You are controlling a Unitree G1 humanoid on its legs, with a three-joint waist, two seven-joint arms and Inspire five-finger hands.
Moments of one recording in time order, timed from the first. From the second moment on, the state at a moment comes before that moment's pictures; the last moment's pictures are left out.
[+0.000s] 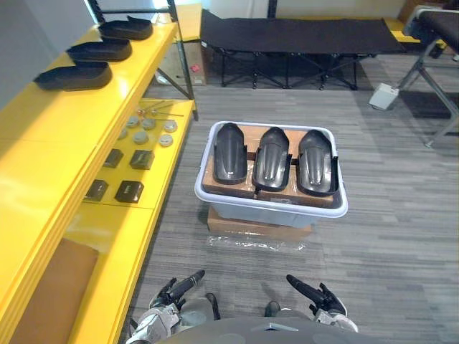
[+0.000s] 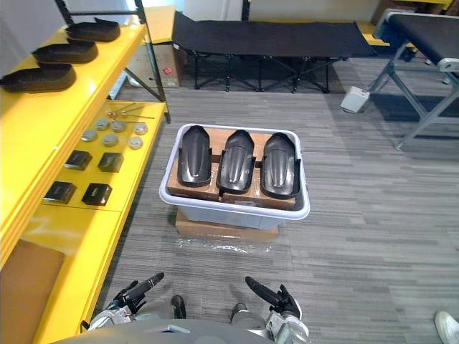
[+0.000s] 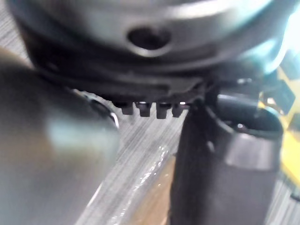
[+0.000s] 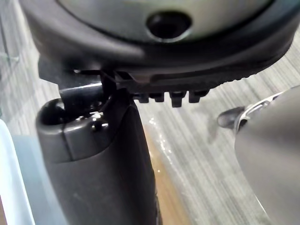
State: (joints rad) left arm 0.03 0.11 0.05 1.12 -0.50 -0.04 -0.12; right arm 0.08 -0.09 -0.14 1.10 0.41 -0.14 0.02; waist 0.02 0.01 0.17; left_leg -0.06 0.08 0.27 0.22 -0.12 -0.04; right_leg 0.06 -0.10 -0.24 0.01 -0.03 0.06
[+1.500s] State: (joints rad) left arm 0.15 0.21 0.10 0.98 -0.39 -0.01 -0.10; right arm 0.22 -0.09 -0.45 0.34 0.49 -0.08 -0.13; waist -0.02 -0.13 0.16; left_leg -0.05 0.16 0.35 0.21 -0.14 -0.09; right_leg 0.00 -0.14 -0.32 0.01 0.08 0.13
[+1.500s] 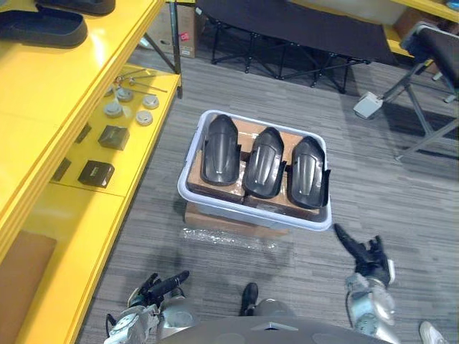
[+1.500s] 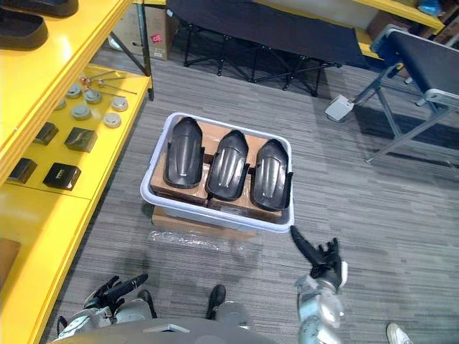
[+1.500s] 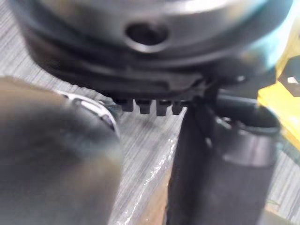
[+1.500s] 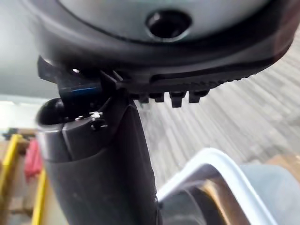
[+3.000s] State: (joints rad) left arm -0.04 0.20 0.01 0.89 -0.40 -0.04 -0.22; right arm -0.69 -0.86 -0.32 0.88 0.60 0.05 -0.23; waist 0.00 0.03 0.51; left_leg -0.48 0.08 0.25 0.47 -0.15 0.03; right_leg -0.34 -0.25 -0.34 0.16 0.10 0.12
